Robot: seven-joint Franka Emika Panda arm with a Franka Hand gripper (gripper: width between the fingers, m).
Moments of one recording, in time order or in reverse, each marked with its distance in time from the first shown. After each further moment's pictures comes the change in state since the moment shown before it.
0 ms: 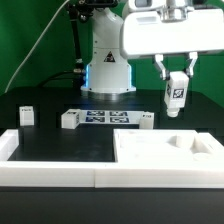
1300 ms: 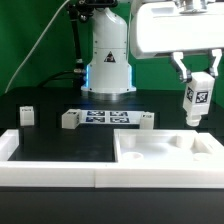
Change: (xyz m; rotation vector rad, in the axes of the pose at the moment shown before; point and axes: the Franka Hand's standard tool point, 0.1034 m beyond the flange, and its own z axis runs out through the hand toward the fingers) arm 0.079 0.000 0.025 0.021 0.058 -0.047
